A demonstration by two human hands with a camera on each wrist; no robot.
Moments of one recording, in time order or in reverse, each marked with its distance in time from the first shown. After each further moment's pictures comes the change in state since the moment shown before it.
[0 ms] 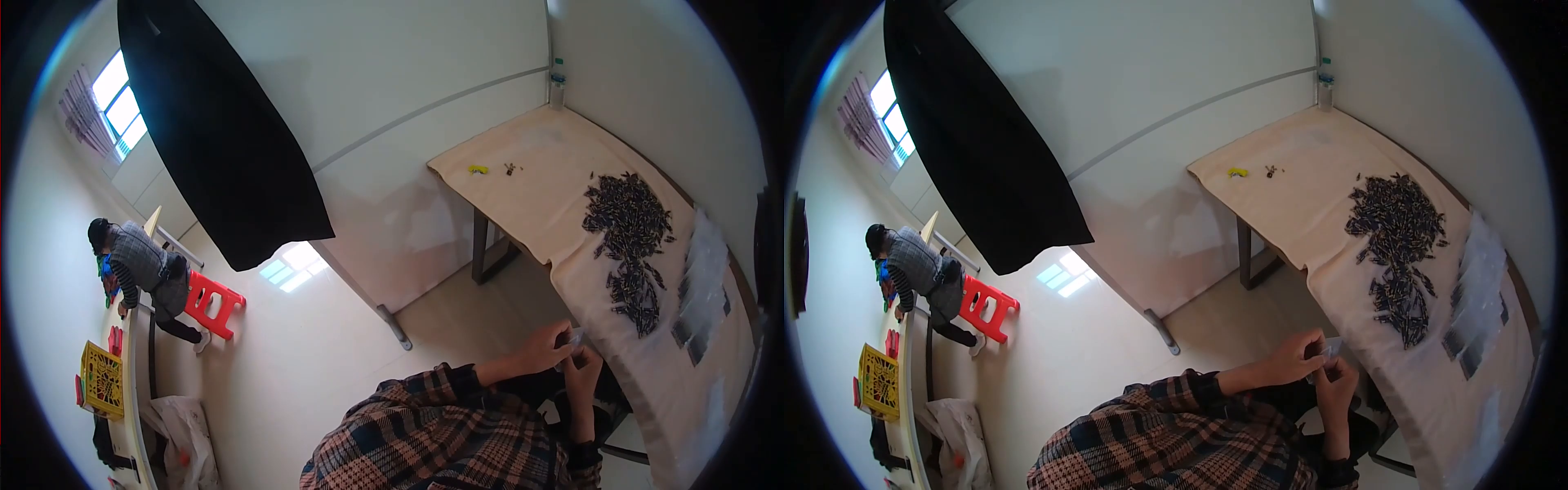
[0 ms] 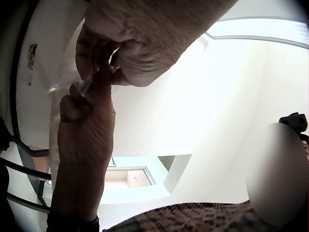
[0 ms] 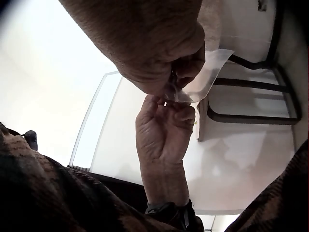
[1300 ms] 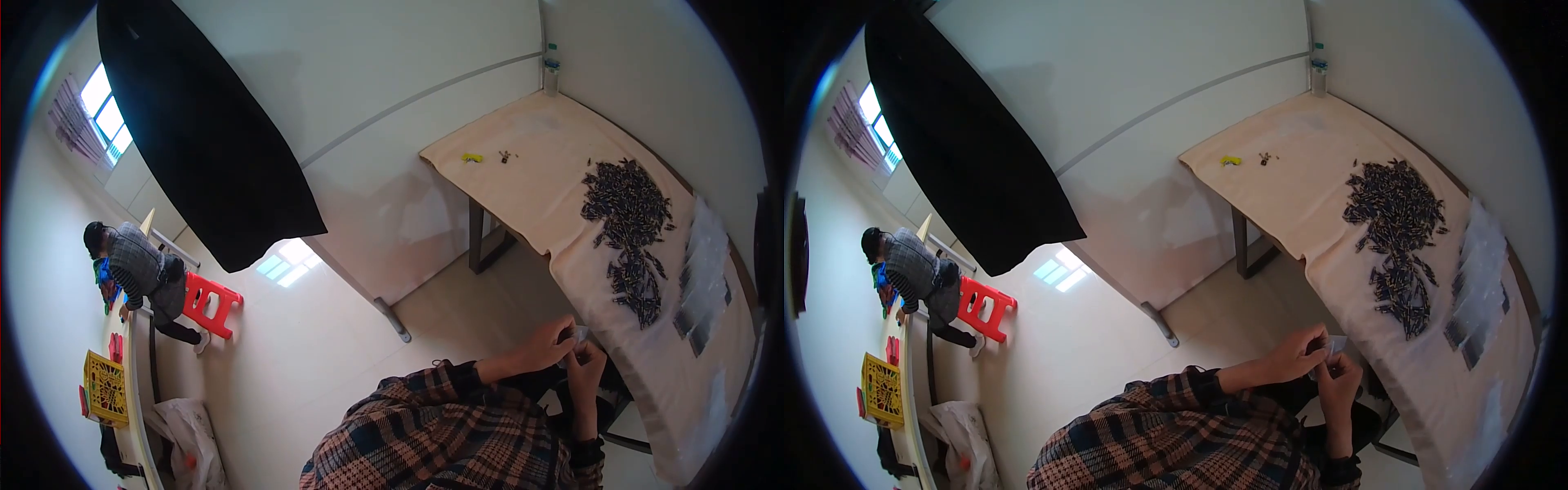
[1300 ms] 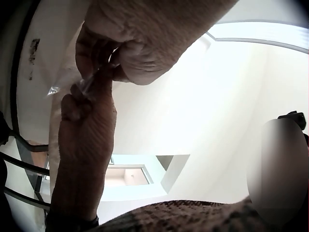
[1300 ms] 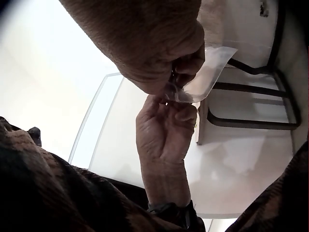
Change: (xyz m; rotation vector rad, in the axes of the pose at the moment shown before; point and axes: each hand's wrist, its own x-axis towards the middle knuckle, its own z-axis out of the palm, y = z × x) left_hand -0.003 0.001 0.006 -0.082 -0.007 0.019; right_hand -0.005 -0.010 0.001 0.005 0.027 0.068
